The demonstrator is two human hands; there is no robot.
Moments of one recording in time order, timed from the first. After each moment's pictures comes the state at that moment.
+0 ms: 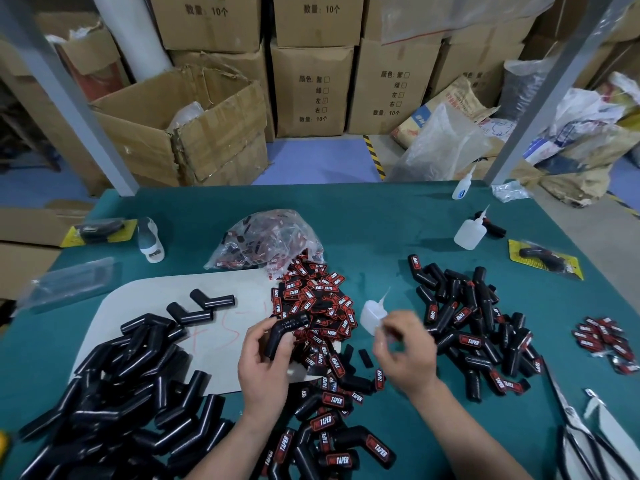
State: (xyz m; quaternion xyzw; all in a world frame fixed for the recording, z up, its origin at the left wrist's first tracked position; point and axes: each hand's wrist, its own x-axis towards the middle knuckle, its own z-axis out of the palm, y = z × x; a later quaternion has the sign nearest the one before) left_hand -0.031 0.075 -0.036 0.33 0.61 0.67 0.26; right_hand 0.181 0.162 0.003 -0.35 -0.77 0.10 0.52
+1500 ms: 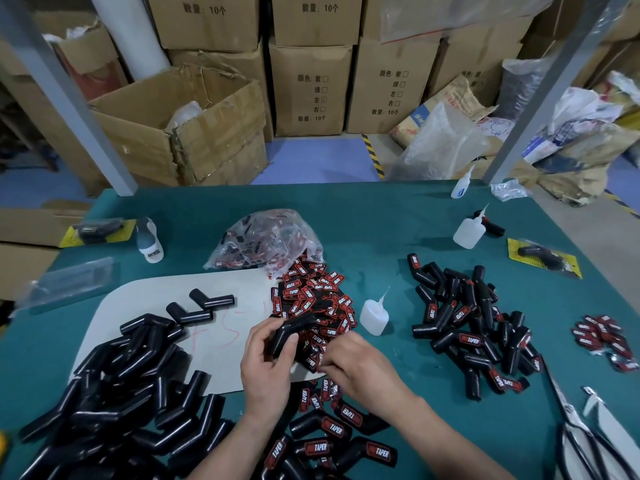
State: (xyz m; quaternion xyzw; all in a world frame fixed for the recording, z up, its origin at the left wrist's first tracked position) left_hand -0.030 0.077 -0.037 0.36 0.61 0.66 0.25; right_hand 0.149 0.137 -0.009 -0.30 -0.90 0.21 0.23
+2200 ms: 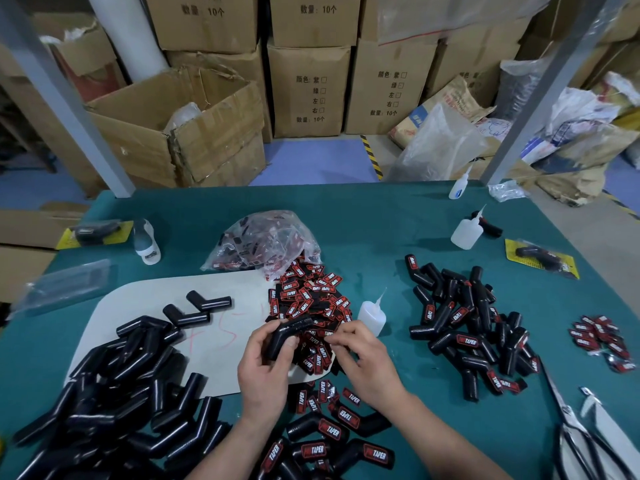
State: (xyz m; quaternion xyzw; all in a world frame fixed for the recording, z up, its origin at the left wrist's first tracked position) left_hand -0.024 0.078 -0.033 0.31 0.59 0.68 0.29; right_hand 0.148 0.142 -0.019 -0.37 -0.78 0.31 0.40
